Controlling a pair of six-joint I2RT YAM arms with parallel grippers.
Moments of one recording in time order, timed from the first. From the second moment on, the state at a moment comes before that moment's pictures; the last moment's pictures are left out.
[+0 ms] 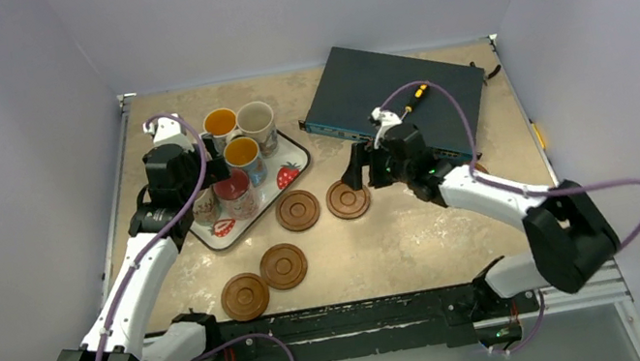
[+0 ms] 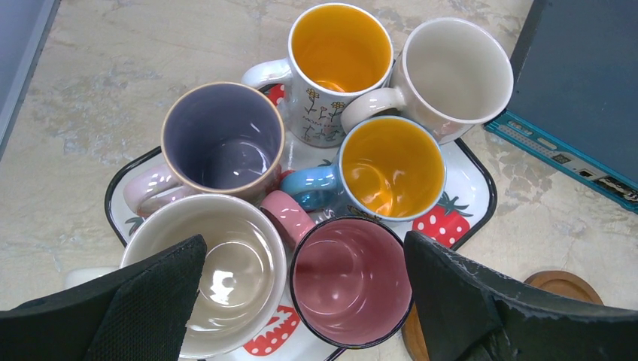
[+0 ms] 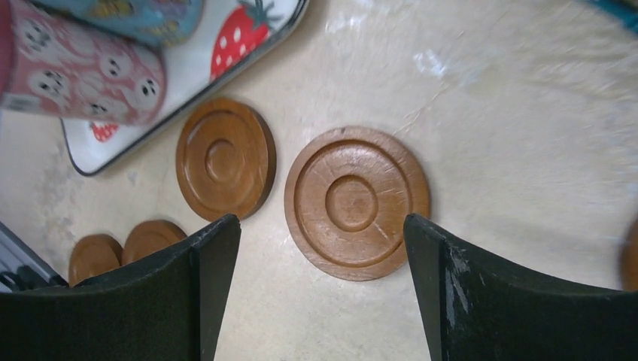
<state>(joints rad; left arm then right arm) -0.19 1.05 0.84 -0.23 -0.19 -0.27 0.51 1.33 0.75 0.04 -0.14 0.50</state>
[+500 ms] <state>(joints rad) -0.19 1.05 0.84 -0.23 -0.19 -0.27 0.67 1.63 0.84 0.14 -0.15 0.52</state>
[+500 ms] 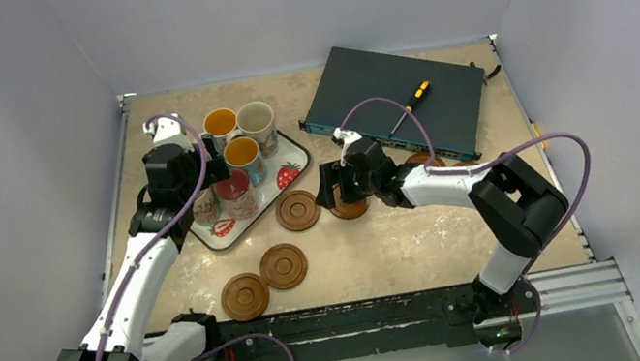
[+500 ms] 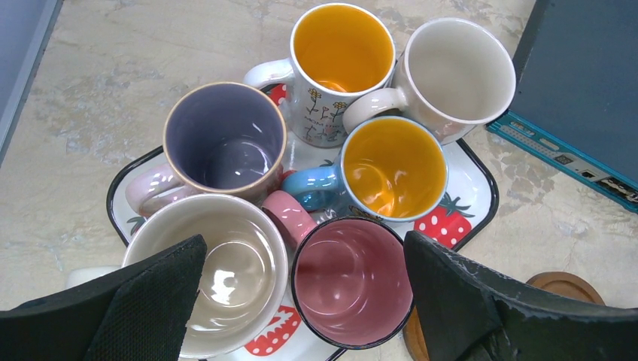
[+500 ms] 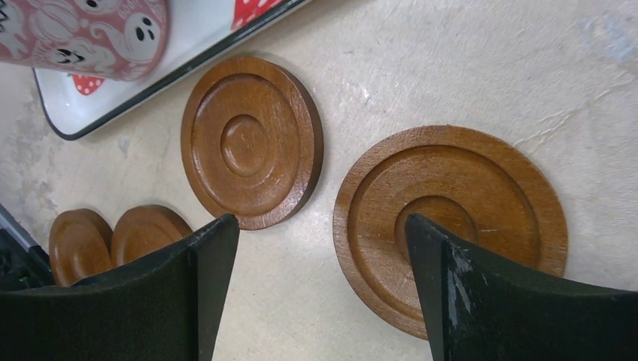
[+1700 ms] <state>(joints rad) -0.19 1.08 0.84 -0.23 -0.17 -0.27 0.69 1.72 0.93 -0.06 0.33 0.72</state>
